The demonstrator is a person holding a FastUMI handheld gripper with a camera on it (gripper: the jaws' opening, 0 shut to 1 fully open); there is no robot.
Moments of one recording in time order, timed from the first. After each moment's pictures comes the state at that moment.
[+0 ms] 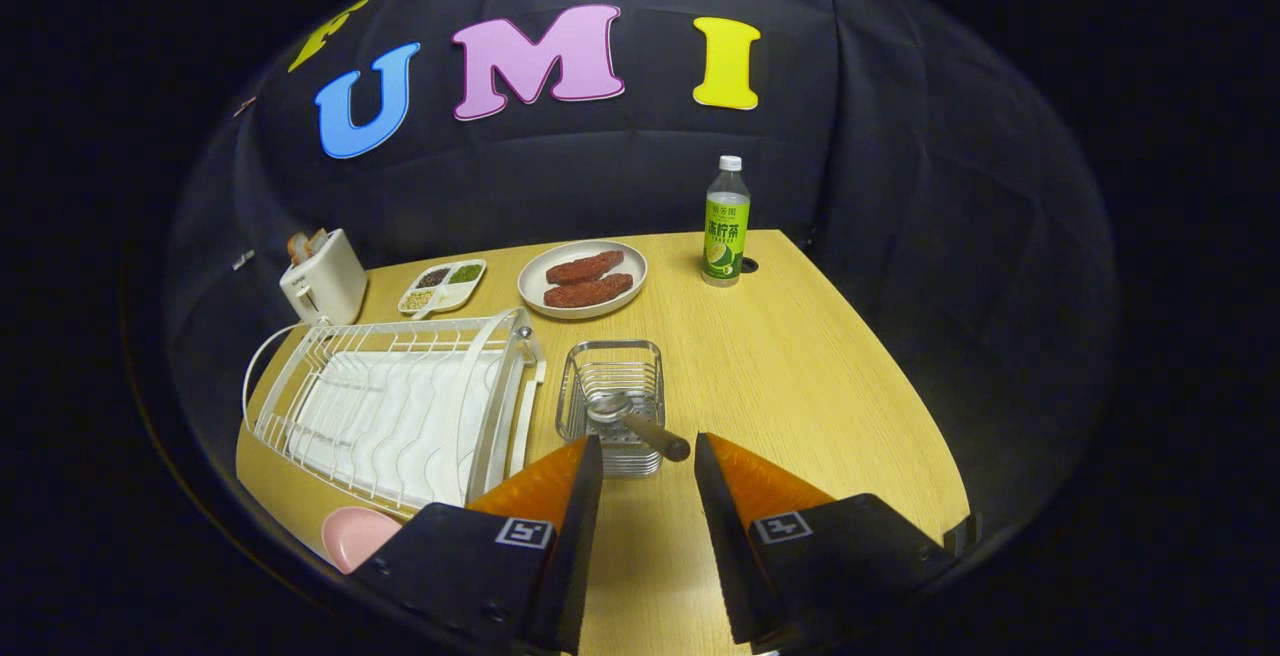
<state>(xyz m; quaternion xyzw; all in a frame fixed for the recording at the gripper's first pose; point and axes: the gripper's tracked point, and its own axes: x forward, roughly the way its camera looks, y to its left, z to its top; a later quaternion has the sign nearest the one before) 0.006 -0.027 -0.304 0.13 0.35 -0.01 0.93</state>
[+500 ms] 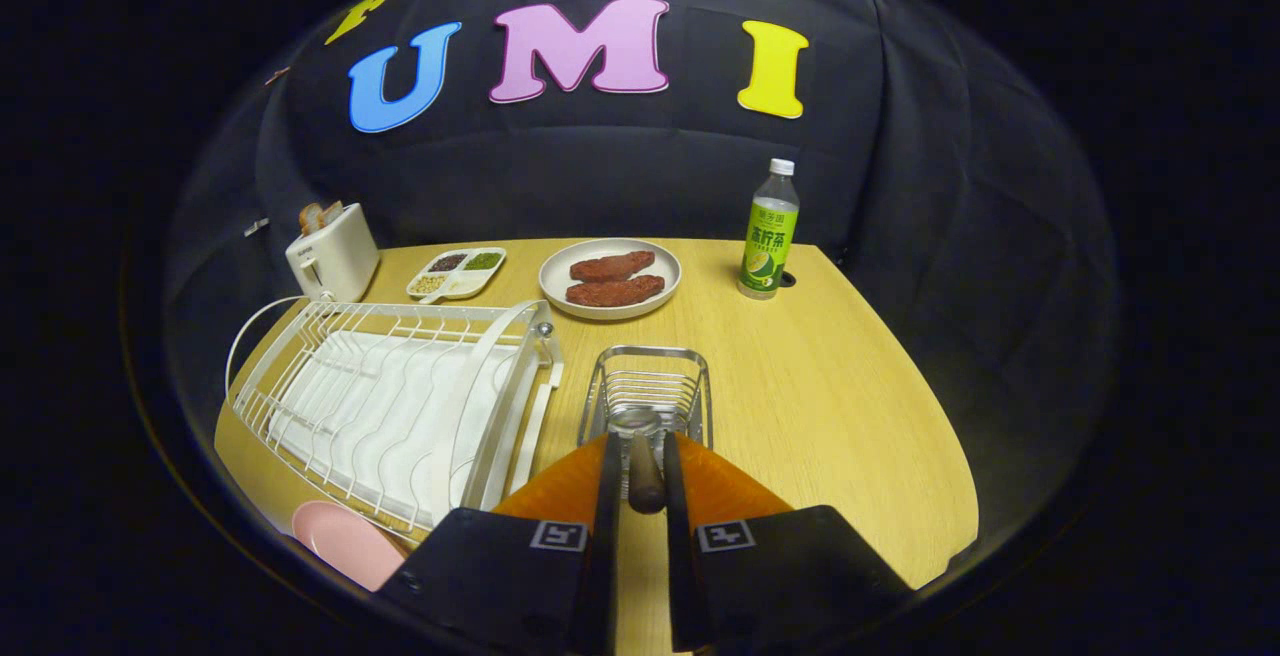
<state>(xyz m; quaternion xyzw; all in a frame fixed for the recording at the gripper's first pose) 0.034 0.004 -0.317 0.10 0.32 0.02 0.94</state>
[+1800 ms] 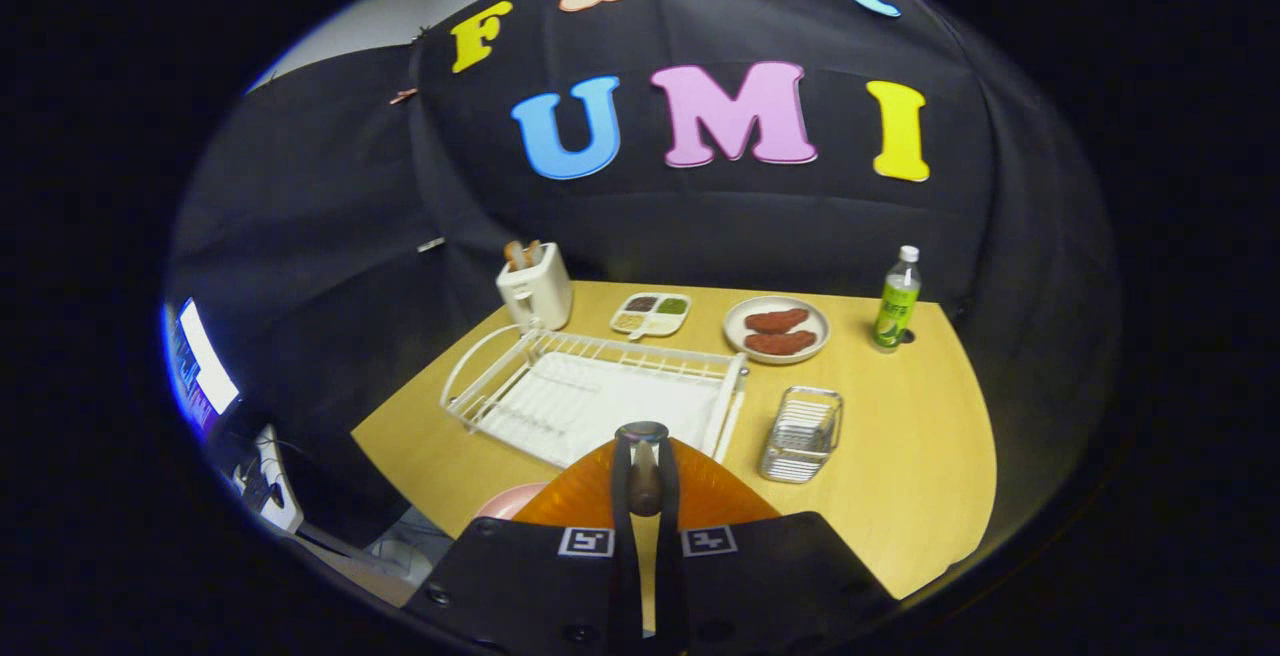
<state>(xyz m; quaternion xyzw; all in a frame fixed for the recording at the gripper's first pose) -0.090 0.107 -0.138 0.14 0.28 0.27 0.91</state>
